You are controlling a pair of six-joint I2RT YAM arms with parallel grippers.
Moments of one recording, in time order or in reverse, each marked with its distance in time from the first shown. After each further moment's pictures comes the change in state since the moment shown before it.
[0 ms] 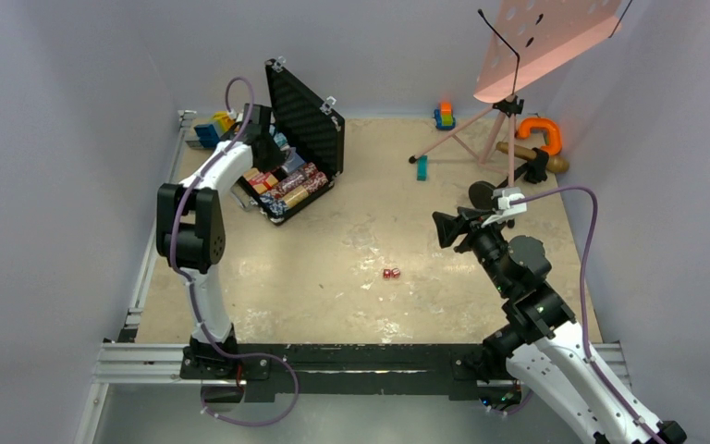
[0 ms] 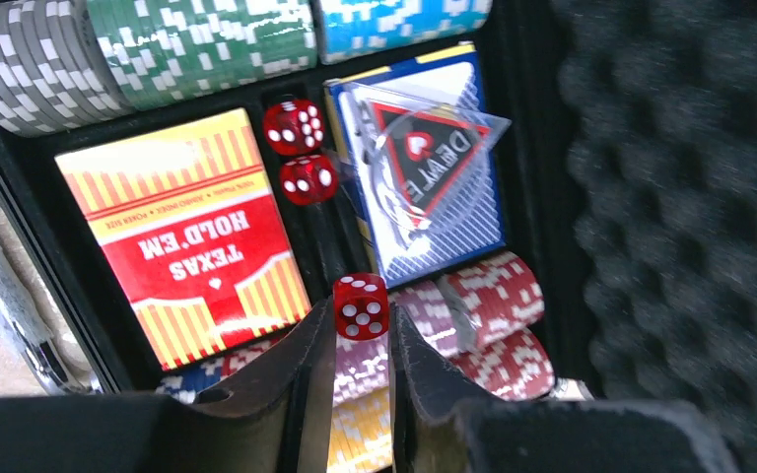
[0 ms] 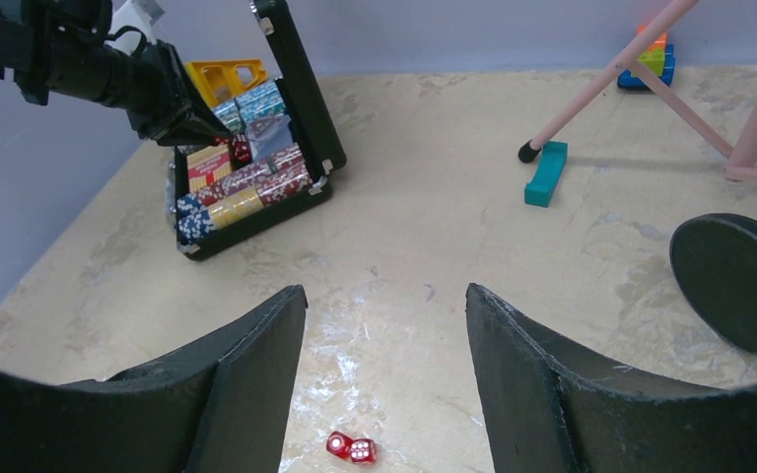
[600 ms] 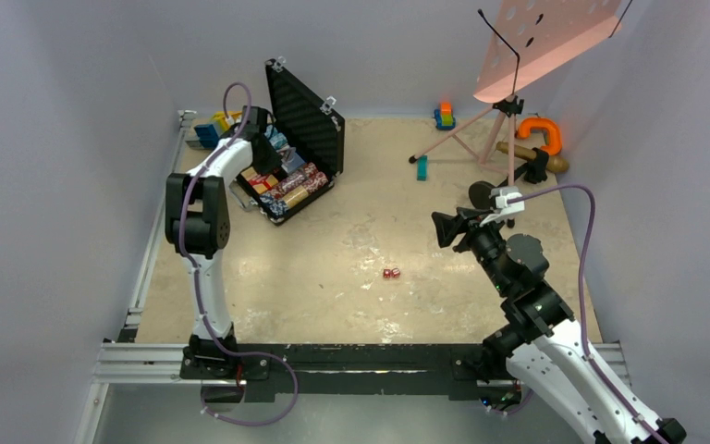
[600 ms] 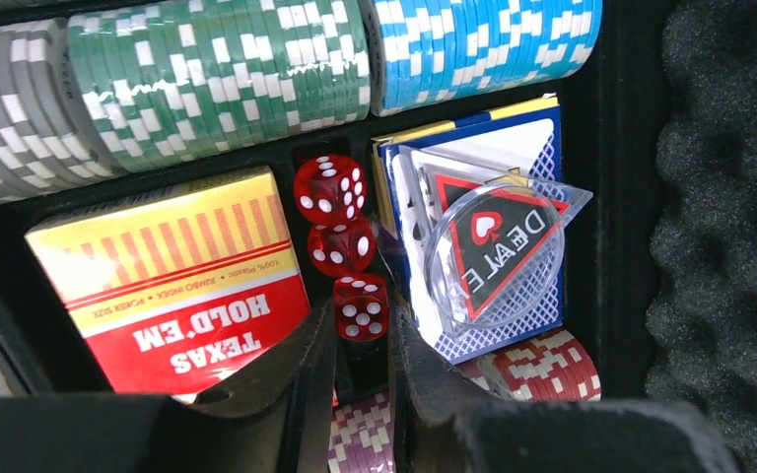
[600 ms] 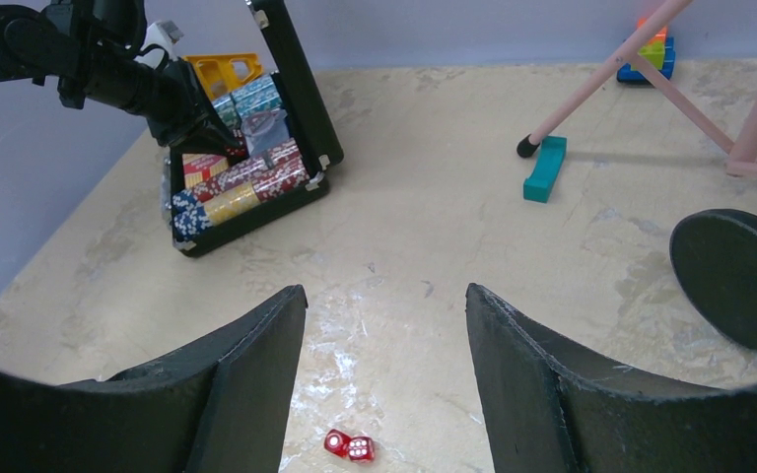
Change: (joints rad) left arm 0.055 0.166 0.103 -0.026 0.025 -0.026; right arm 0.000 0.016 0.000 0.000 0.002 0.000
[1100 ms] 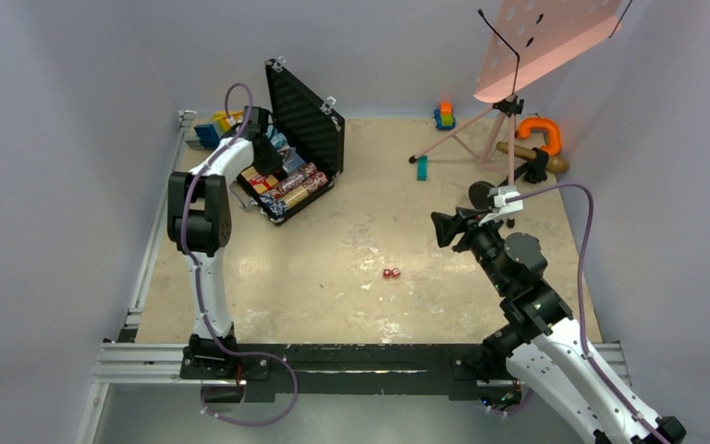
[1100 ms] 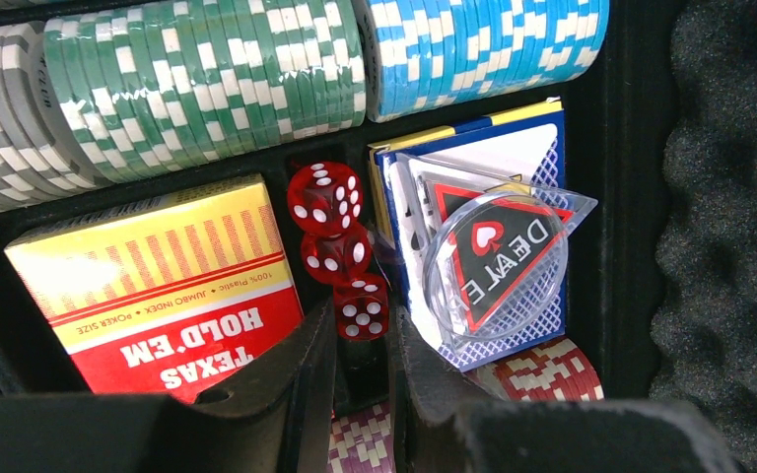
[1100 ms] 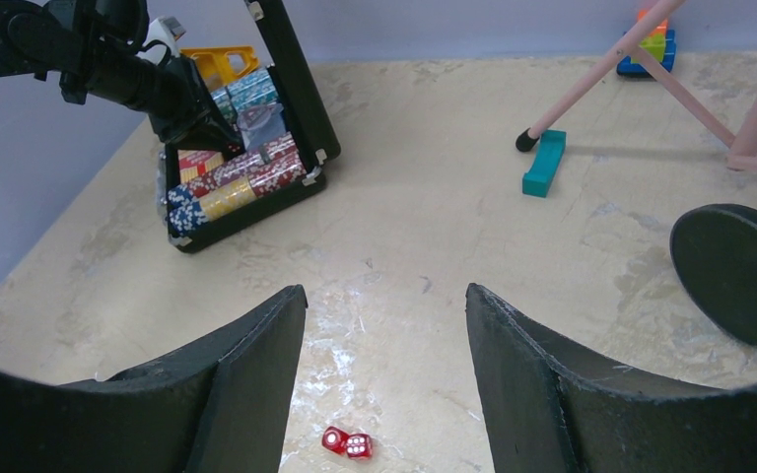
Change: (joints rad) left arm 0.000 0.028 0.023 -0.005 0.010 0.000; right arm 0.000 0.013 0.000 0.000 0.001 0.000
